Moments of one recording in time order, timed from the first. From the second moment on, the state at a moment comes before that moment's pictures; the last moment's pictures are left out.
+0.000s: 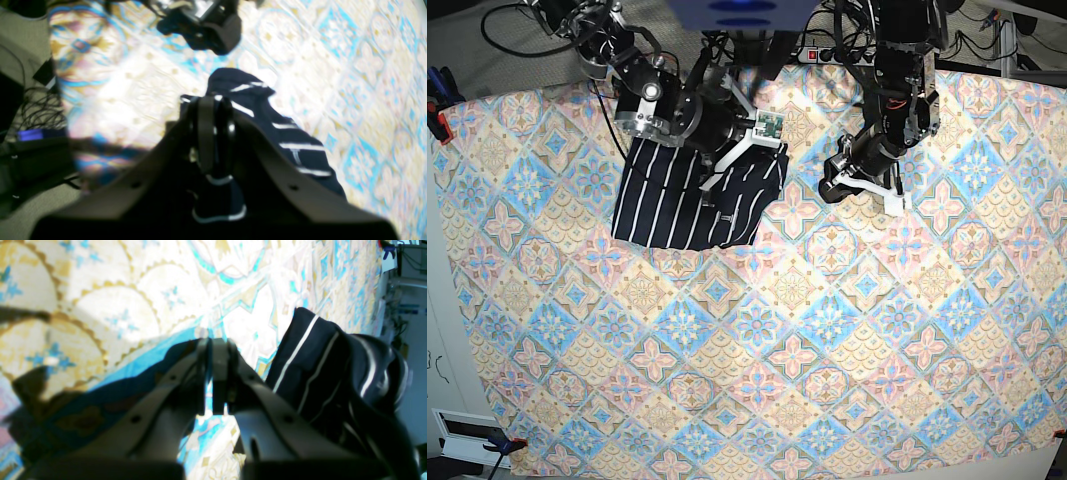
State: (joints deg) left arm 10.5 -1.9 -12.5 72.3 -45.2 -9.5 36.5; right arm -12.4 15.1 -30.5 111.3 -18.3 41.8 -31.4
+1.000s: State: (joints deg) left arm 16.8 -3.8 -4.8 84.4 -42.1 -8.3 37.6; right arm -12.7 14.6 -17.0 111.8 -18.4 41.9 -20.5
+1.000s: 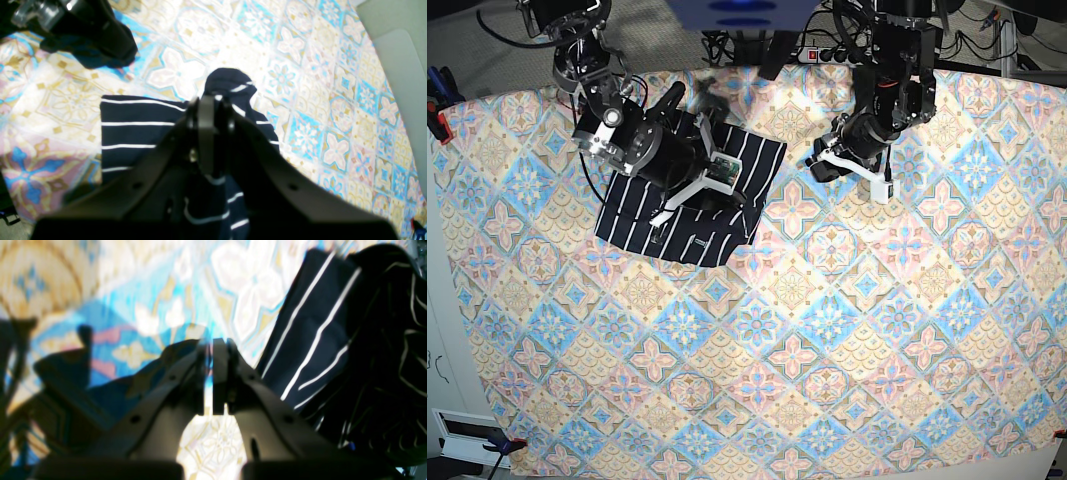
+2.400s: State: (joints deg) left arm 14.4 -3.7 -4.9 80.9 -39.4 -8.6 37.4; right arm -9.7 19.8 -32.5 110.0 -7.0 41.6 -32.8
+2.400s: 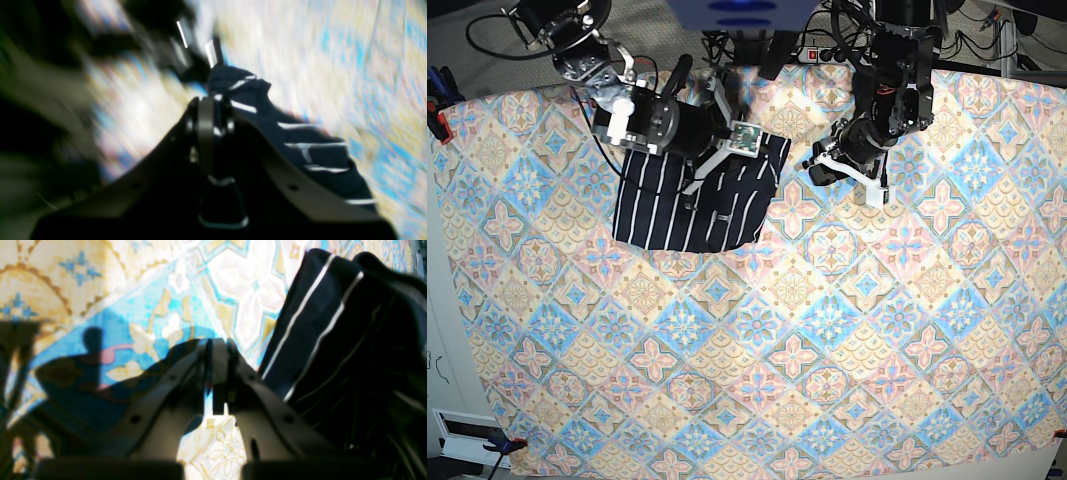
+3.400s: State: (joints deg) left arm 13.3 -3.2 -3.8 90.7 -40.8 -8.1 38.4; right arm -18.1 19.8 -33.0 110.4 -26.4 41.7 -42.0
